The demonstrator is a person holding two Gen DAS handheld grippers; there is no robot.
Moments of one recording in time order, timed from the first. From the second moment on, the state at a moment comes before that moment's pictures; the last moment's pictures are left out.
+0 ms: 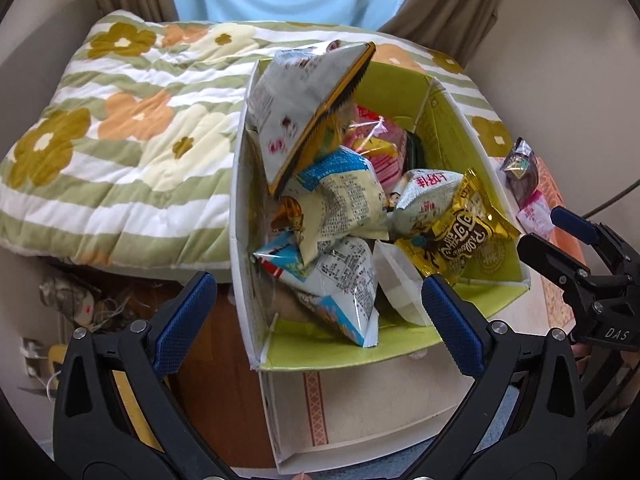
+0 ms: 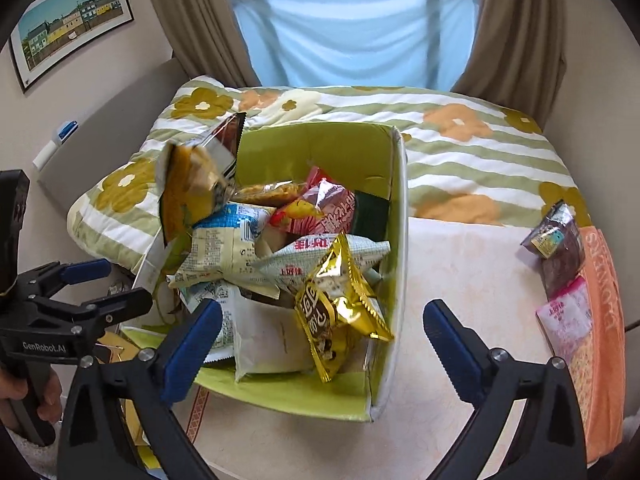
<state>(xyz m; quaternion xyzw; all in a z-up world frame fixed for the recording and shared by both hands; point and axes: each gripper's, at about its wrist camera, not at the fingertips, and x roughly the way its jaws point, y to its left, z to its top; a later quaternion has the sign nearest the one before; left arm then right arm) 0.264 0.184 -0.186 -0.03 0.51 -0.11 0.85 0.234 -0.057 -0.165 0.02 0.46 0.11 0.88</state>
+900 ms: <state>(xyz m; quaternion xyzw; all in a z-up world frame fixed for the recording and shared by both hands) 0.286 0.003 -0.147 0.02 0.47 -0.18 0.86 0.214 -0.210 -0.135 0.07 0.41 0.05 0.91</state>
